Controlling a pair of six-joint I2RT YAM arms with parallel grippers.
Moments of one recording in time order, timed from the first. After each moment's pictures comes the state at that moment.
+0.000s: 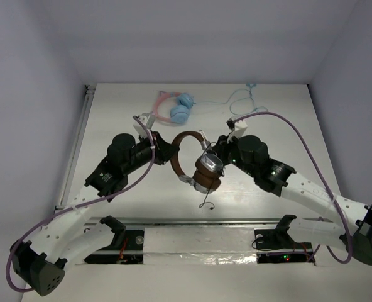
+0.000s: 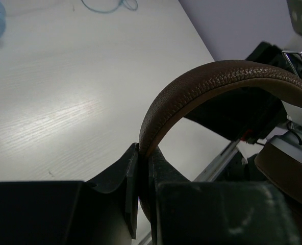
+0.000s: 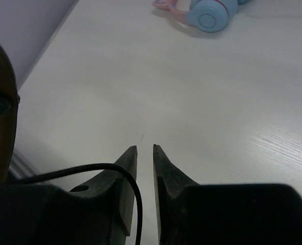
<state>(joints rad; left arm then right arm) -0.59 0.85 0.76 -0.13 0.25 -0.55 0.82 1.08 0.83 -0.06 0.17 0.42</state>
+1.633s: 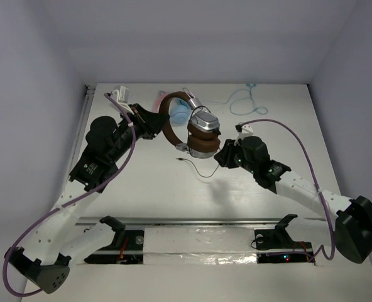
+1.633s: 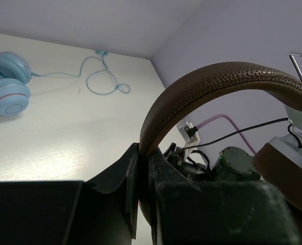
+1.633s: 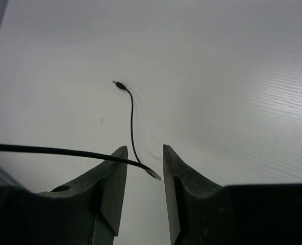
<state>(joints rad) -0.53 0.89 1.07 -0.18 0.11 -0.68 0.64 1.15 0.67 0.02 0.03 0.52</state>
